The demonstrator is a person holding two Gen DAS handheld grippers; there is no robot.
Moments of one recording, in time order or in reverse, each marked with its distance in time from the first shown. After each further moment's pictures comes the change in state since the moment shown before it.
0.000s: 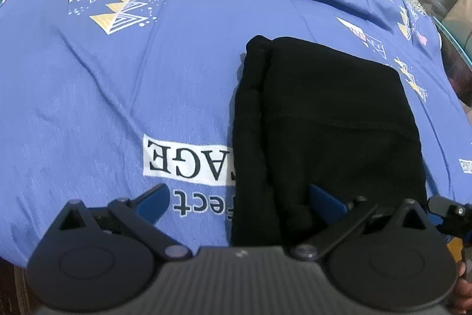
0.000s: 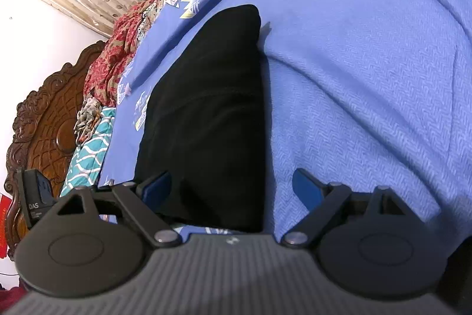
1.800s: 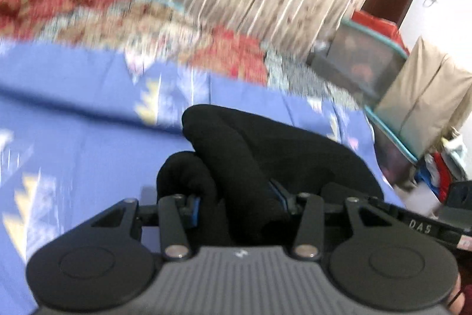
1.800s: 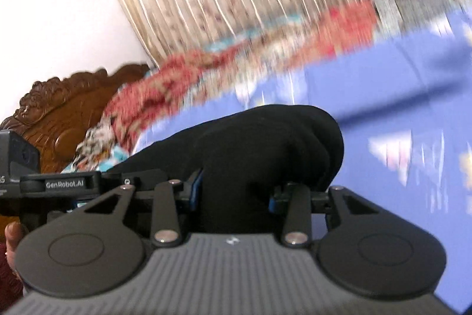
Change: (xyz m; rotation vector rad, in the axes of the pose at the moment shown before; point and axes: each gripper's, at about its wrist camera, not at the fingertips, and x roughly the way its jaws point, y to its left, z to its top) left arm -0.012 -0.046 0.192 0.097 -0.390 -0.282; right arm 0.053 0.127 0.173 -0.486 -0.294 0.055
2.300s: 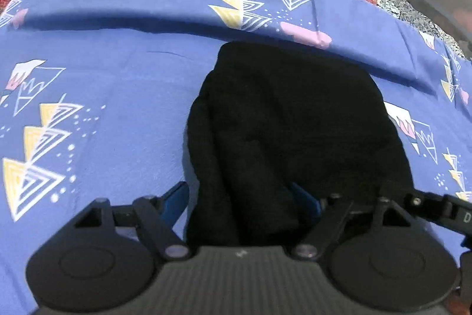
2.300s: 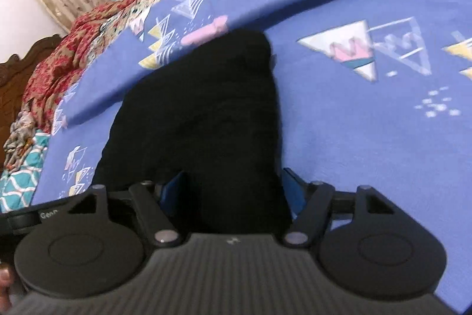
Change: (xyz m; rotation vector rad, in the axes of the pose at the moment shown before) left arm 0.121 0.032 -0.057 -0.083 0.292 0.372; right arm 0.076 -0.086 -0.069 0.243 0.271 -0.283
